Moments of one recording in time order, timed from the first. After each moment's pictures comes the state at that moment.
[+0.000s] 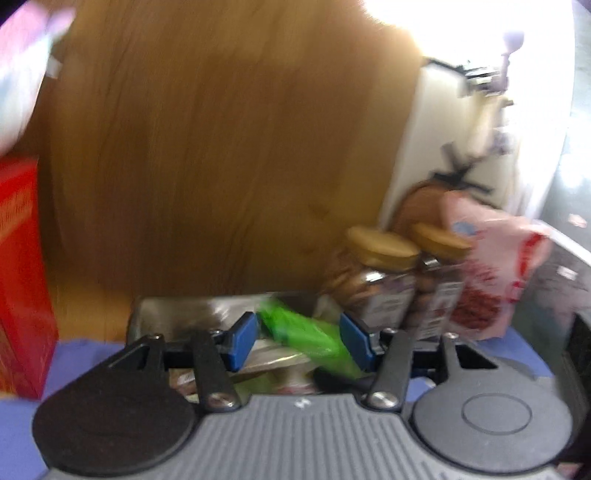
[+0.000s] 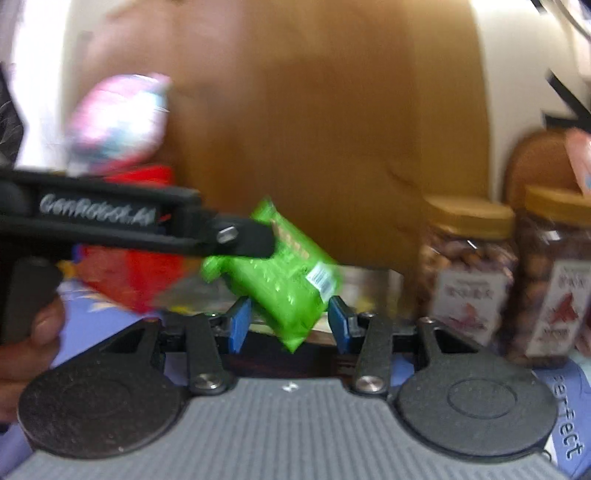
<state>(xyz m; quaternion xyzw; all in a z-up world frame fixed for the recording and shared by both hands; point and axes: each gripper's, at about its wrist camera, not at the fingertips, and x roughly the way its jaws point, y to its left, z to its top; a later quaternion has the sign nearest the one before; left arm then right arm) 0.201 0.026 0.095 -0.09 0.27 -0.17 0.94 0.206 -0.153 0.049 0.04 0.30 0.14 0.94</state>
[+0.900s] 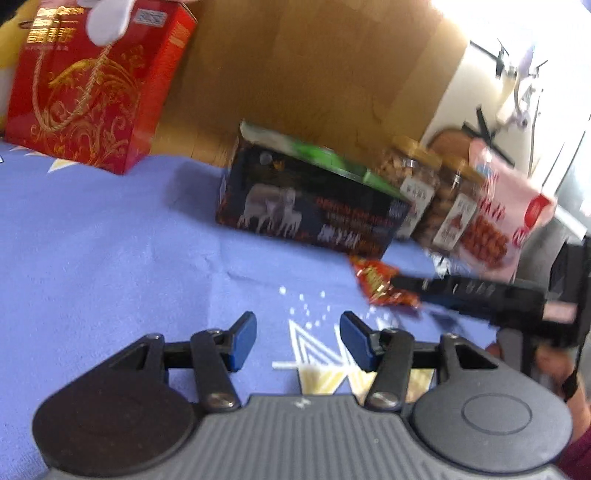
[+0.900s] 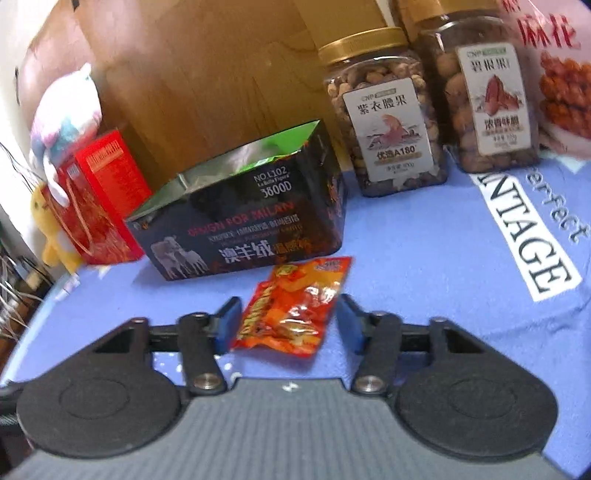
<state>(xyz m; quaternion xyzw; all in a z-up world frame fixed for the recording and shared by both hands) 0.046 0.061 0.001 -0.18 0.30 -0.11 0.93 0.143 -0.202 0.011 0.14 0.42 0.11 0.89</state>
